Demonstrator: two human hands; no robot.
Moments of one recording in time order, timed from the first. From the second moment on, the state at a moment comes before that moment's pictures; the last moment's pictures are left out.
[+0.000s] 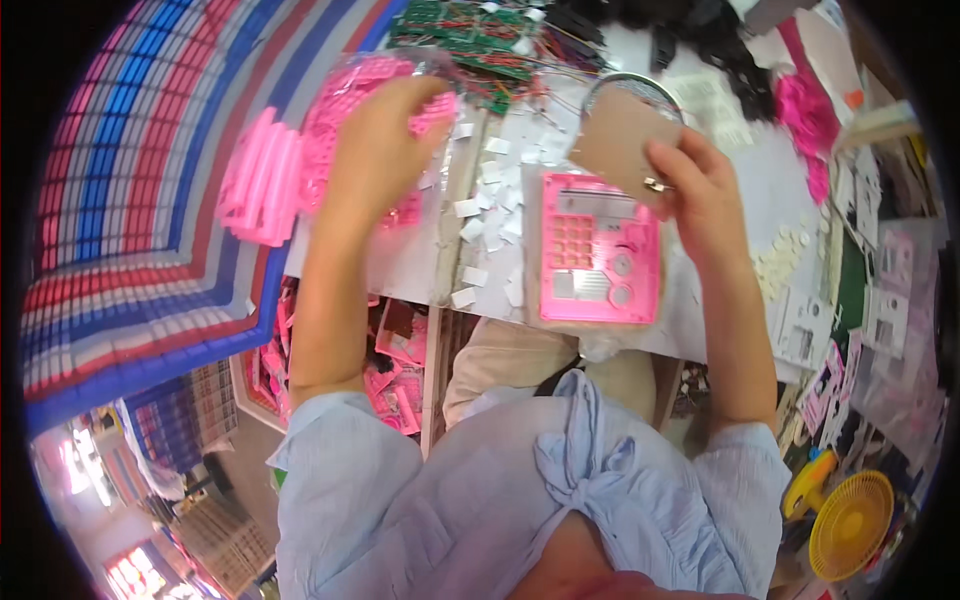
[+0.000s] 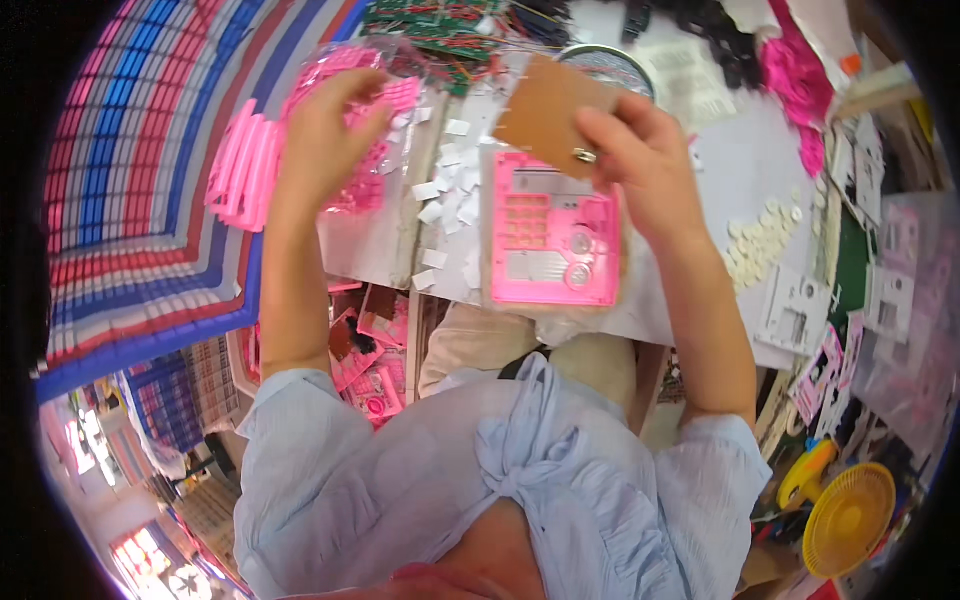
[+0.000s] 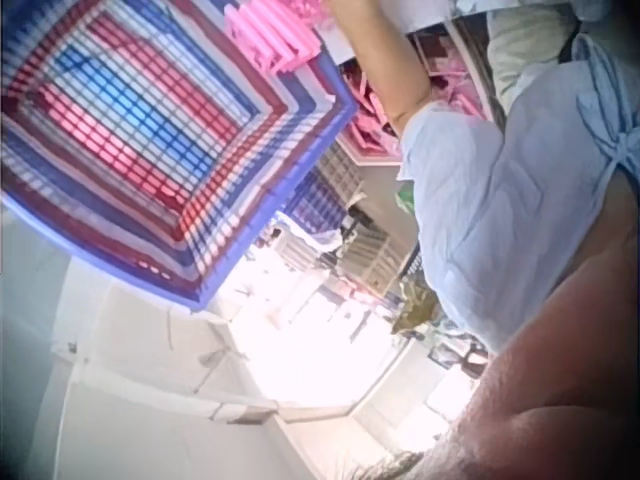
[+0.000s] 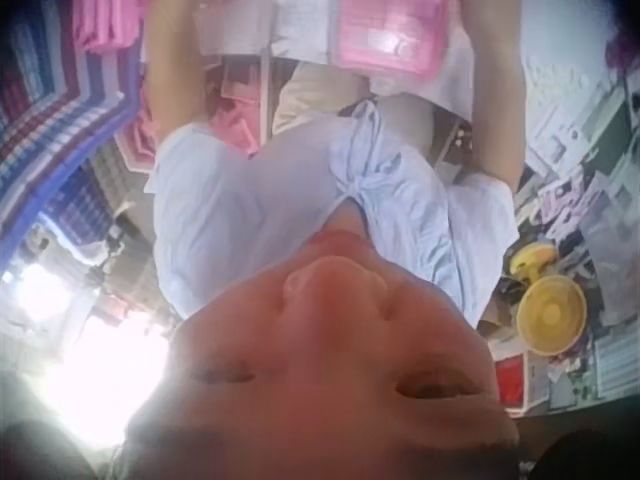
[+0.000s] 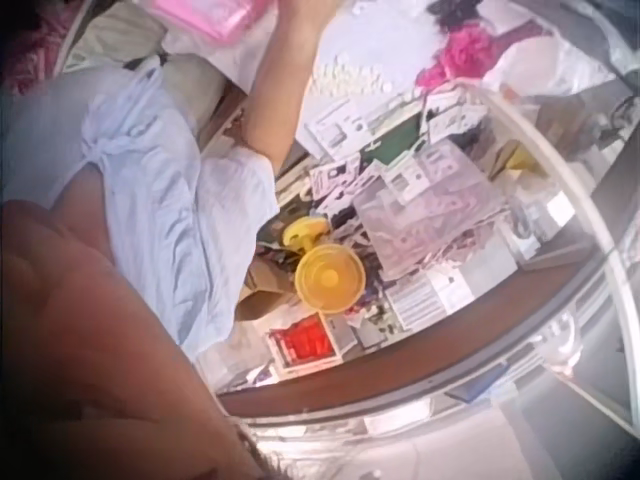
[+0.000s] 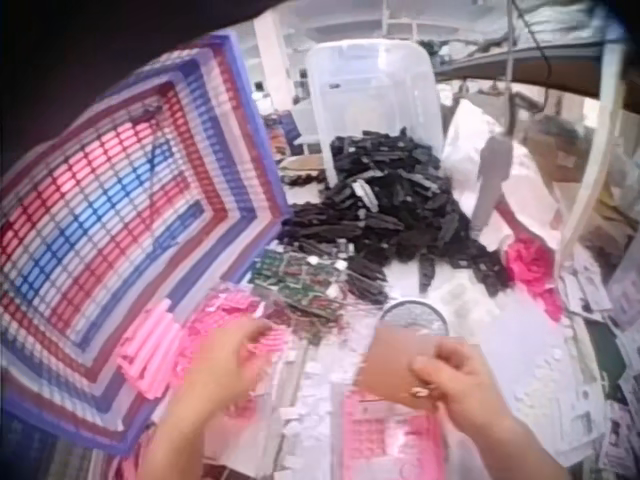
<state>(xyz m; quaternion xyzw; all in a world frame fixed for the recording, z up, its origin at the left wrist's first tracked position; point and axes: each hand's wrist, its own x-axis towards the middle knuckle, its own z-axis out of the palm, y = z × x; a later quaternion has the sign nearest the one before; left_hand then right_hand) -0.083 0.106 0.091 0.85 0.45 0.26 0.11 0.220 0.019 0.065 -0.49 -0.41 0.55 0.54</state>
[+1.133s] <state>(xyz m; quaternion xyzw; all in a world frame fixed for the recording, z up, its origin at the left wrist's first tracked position) -0.072 0.006 0.044 0.77 0.40 0.35 0.36 0.195 -0.026 0.055 -0.49 -0.59 0.55 0.34</state>
